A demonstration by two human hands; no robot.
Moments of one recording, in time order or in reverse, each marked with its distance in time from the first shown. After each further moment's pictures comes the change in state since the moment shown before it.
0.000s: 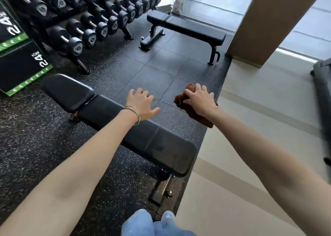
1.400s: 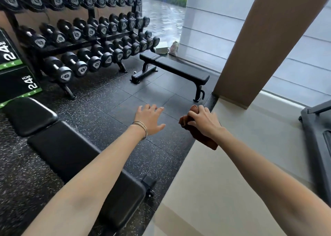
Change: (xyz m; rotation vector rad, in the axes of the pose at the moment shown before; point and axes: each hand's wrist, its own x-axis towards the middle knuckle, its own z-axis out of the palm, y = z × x) left_hand 0.198 0.284 -0.072 -0.029 0.151 -0.083; right_hand 0.040 0.345 -0.065 -0.113 0.068 -0.139
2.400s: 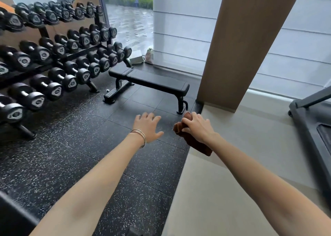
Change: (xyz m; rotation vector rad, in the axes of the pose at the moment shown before) left_hand 0.354 0.072 0.037 0.034 -0.059 0.145; right_hand 0.241 0.232 0.030 0.098 0.021 0.101
